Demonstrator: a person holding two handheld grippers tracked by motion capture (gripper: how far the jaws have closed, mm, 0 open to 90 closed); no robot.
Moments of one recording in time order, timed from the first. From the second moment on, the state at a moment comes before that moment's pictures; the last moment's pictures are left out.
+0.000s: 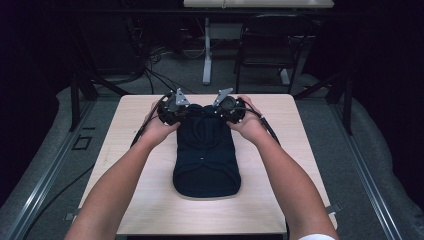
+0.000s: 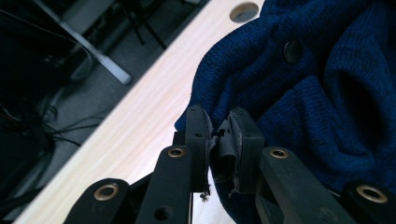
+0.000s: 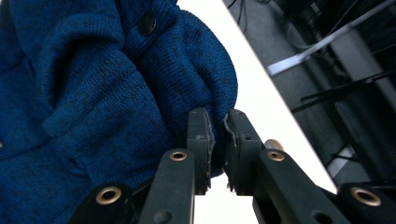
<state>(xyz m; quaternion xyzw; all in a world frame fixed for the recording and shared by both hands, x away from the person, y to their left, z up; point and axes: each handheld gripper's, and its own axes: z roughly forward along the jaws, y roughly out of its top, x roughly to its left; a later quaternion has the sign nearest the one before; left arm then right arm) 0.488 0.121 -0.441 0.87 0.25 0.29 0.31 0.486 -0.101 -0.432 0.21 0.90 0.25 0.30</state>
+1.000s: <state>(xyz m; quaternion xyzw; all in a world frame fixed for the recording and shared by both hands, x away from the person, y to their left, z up) 0.473 0.126 -0.440 0.85 0.24 0.34 0.32 0.468 -0.094 -0.424 0.20 0.88 0.28 0.34</state>
